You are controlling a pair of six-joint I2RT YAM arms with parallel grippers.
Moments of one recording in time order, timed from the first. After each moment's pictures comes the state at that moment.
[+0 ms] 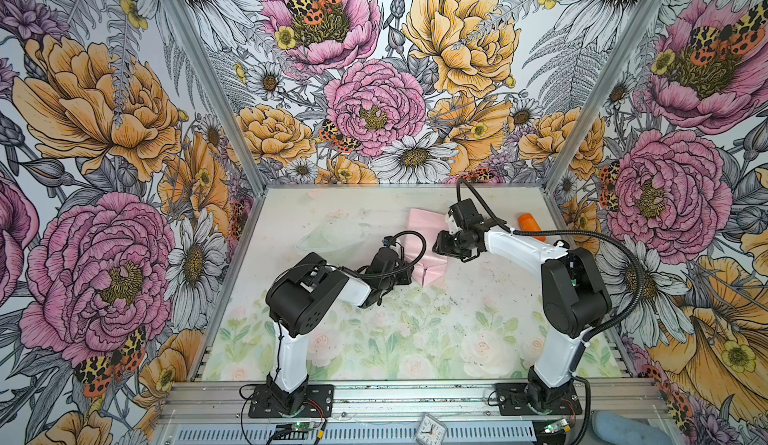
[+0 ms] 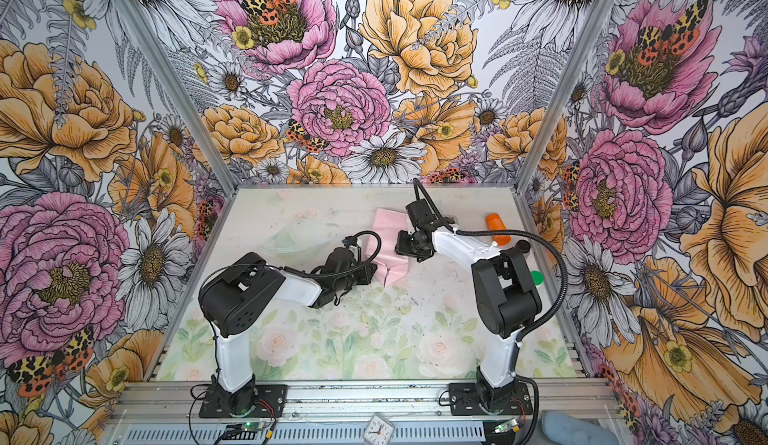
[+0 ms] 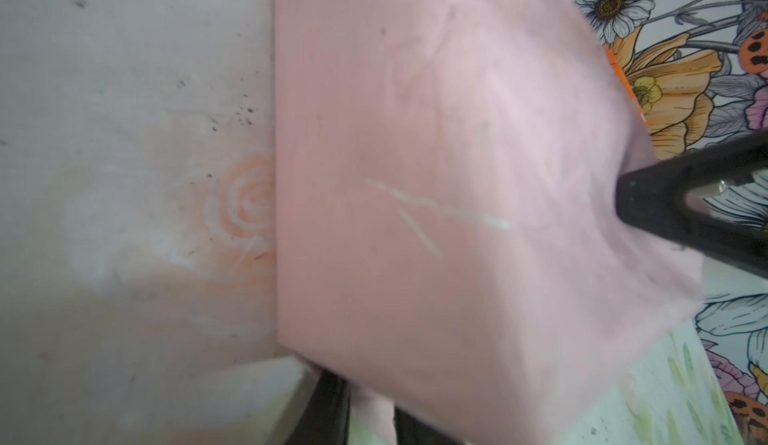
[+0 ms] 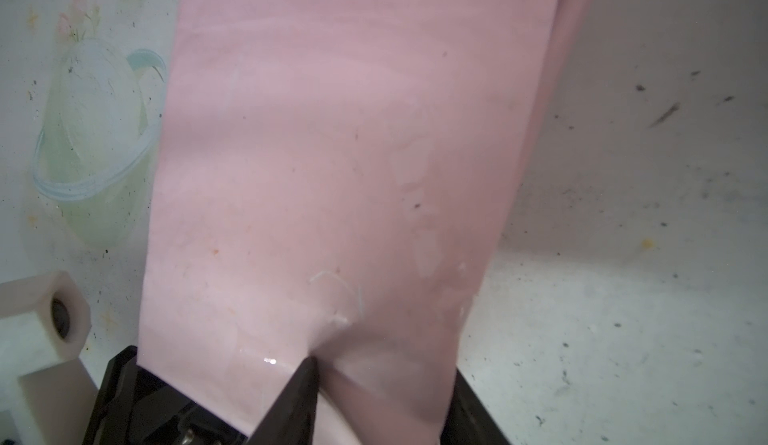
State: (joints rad) left arm -0.70 1.96 0.83 0.56 0.07 -0.68; right arm 0.39 1.84 1.31 -0.56 -0.22 0.48
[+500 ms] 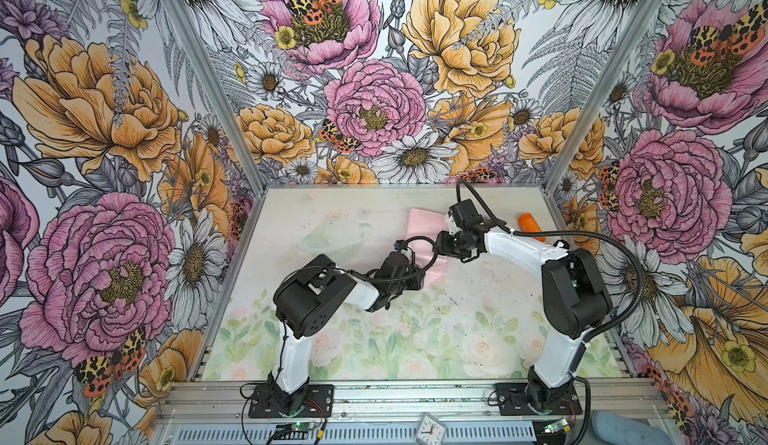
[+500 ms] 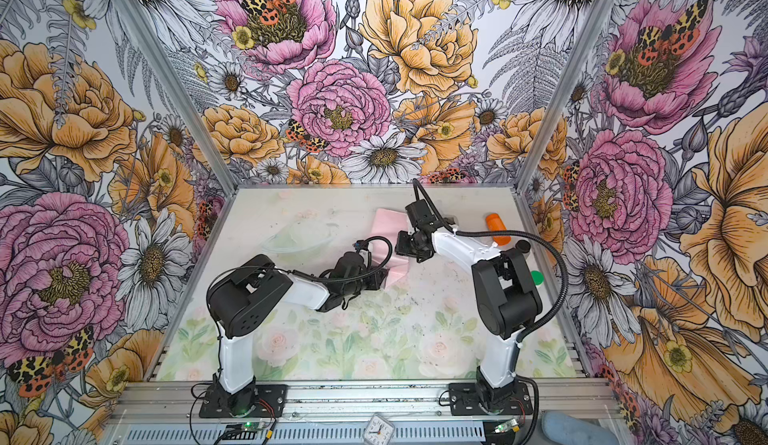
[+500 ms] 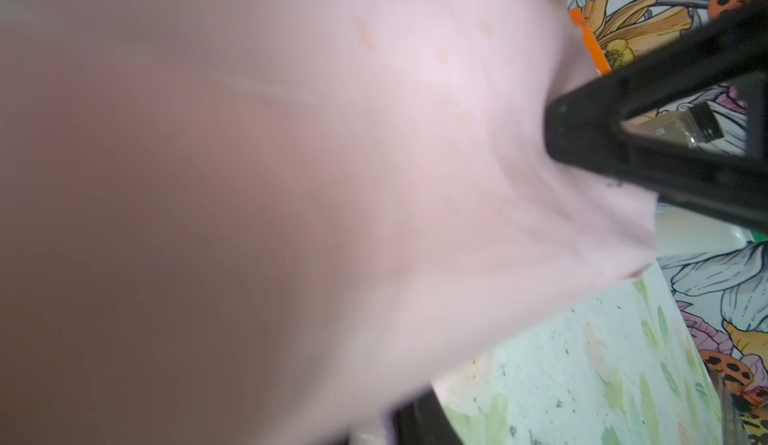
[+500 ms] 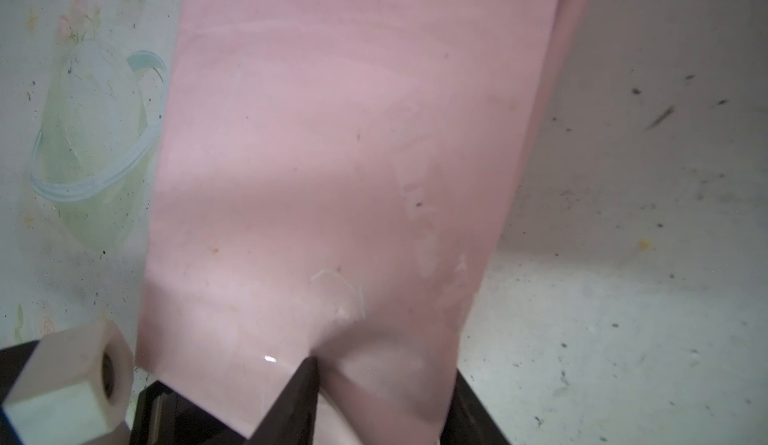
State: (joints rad) left arm -0.72 1.97 0.83 0.57 0.08 -0.68; right arm 0.40 1.83 1.30 -0.54 -0.21 0.48
